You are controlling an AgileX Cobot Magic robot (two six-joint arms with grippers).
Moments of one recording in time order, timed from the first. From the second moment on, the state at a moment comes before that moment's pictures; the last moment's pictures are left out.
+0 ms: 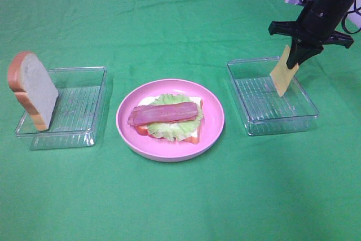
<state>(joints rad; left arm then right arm) -0.32 -0.01 -0.50 -0.01 1.06 0.06 0.02 2.25 -1.86 0.23 1.10 -0.03</state>
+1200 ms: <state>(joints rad) -0.32 -0.01 -0.50 -0.01 1.06 0.06 0.47 2.02 -1.54 0.60 0.88 -0.05</state>
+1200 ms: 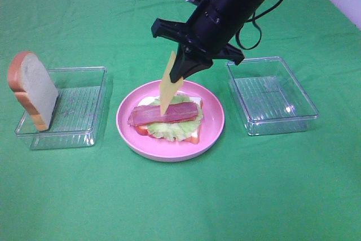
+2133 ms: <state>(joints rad) -0.32 -0.01 -0.50 -0.01 1.06 0.06 0.48 2.13 -1.47 0.72 0.69 -0.10</state>
